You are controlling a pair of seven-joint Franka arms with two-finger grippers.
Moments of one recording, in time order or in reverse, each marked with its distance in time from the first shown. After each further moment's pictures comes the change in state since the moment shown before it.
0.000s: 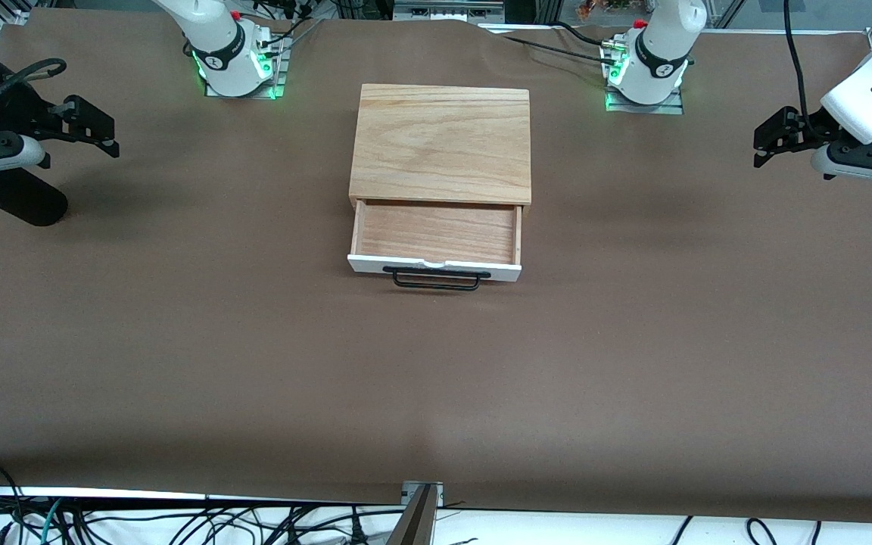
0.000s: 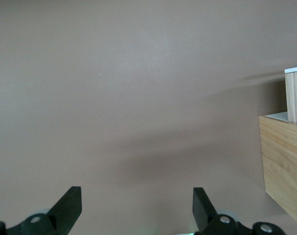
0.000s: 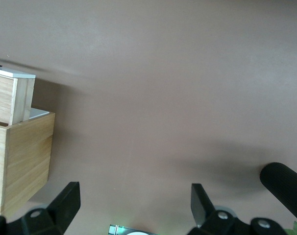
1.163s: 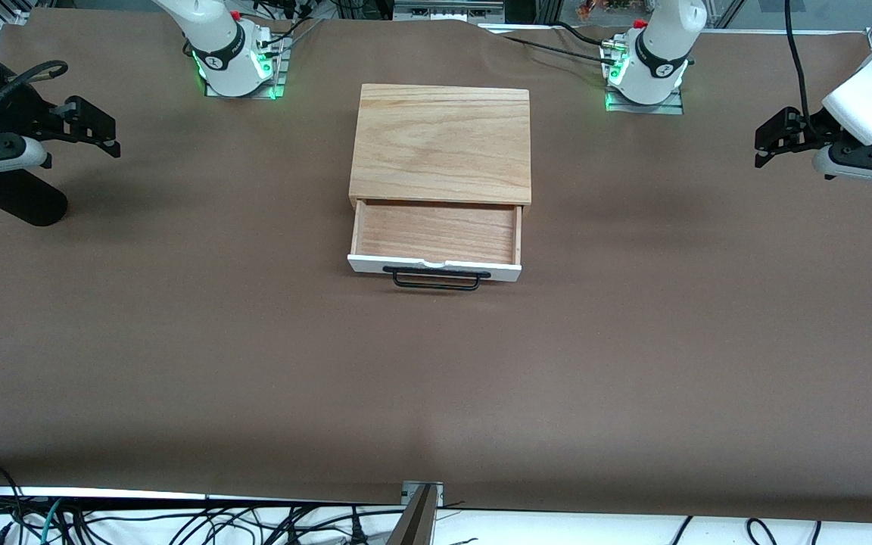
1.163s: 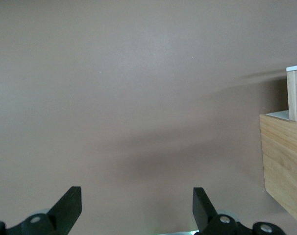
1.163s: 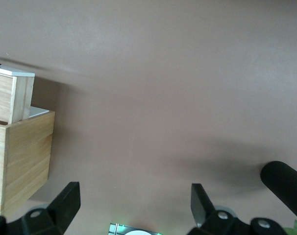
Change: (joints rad) left arm 0.002 0.008 0.001 -0.001 0.000 -0.013 0.000; right arm 0.000 0.002 0.000 -0.001 0.000 -0.005 0.000
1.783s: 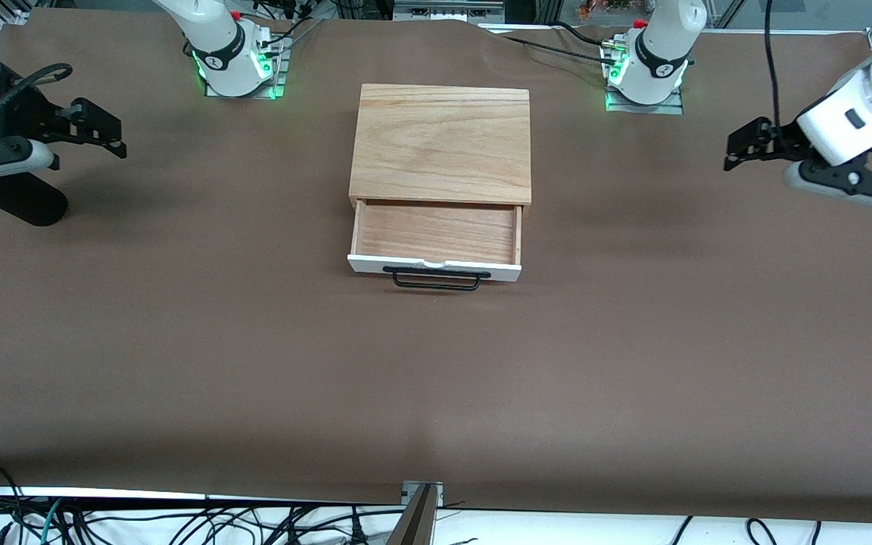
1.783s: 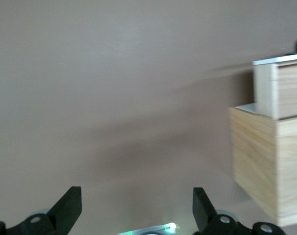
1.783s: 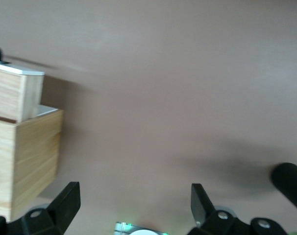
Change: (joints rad) left arm -0.005 0.064 -0.008 -0.002 -0.153 -0.016 0.000; right arm 0.002 0.016 0.003 -0.011 0.074 -0.001 0.000
